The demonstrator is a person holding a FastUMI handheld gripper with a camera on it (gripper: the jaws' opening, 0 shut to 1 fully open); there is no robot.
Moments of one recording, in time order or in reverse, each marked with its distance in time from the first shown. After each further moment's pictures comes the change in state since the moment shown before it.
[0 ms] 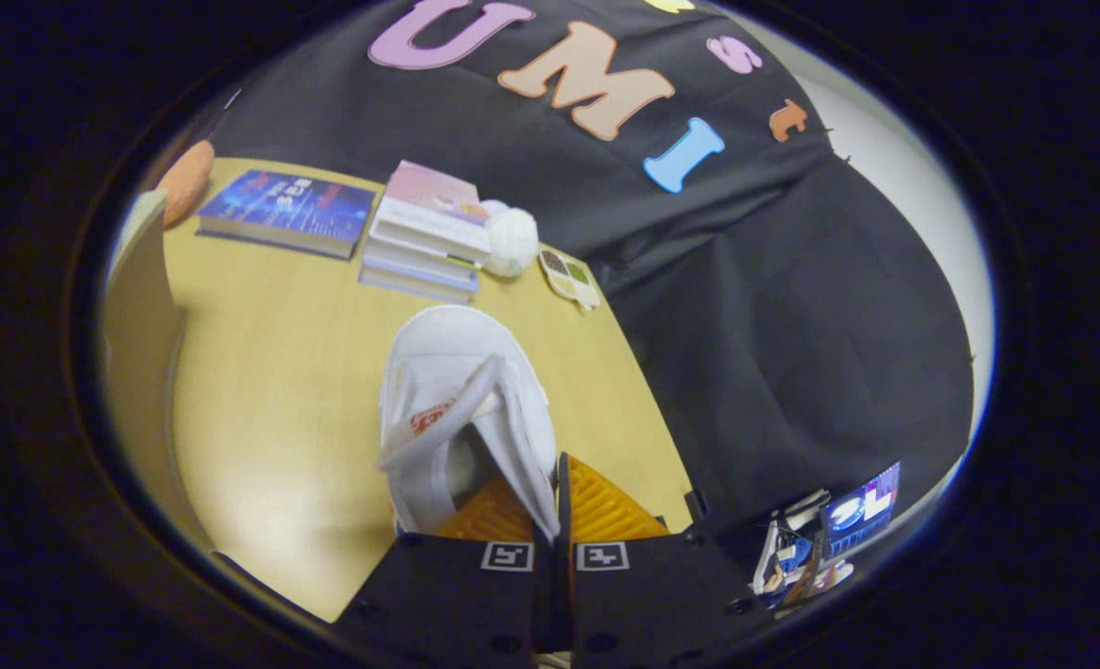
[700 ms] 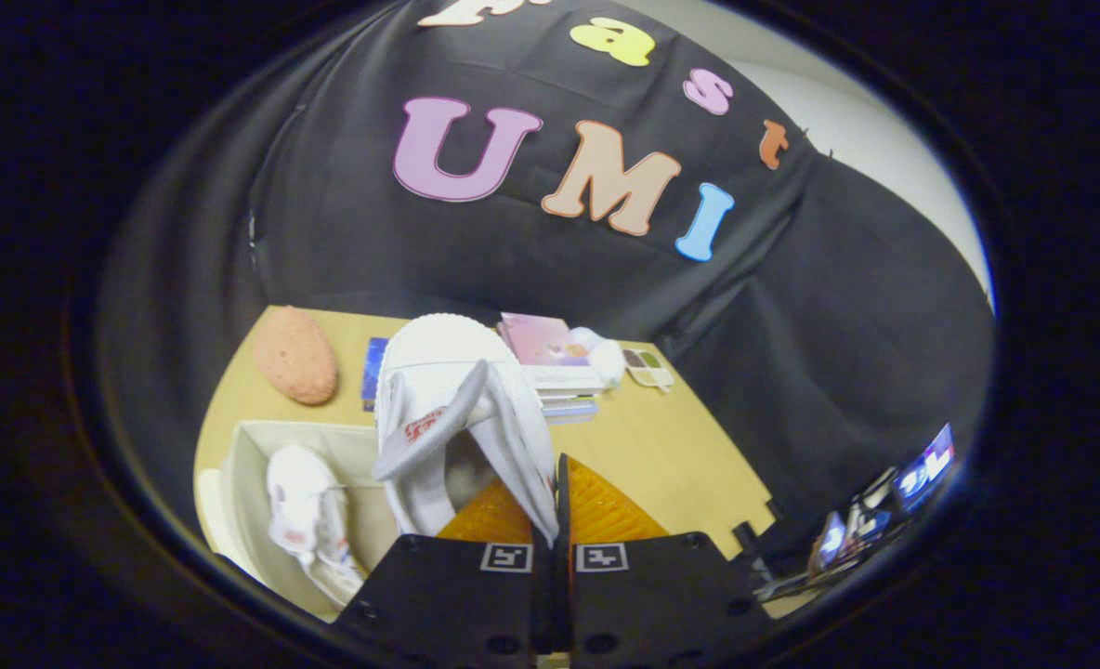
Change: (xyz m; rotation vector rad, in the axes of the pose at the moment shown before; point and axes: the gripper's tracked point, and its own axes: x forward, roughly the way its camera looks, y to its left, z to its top) arm -0.180 0.121 0.133 0.266 -0.139 0.262
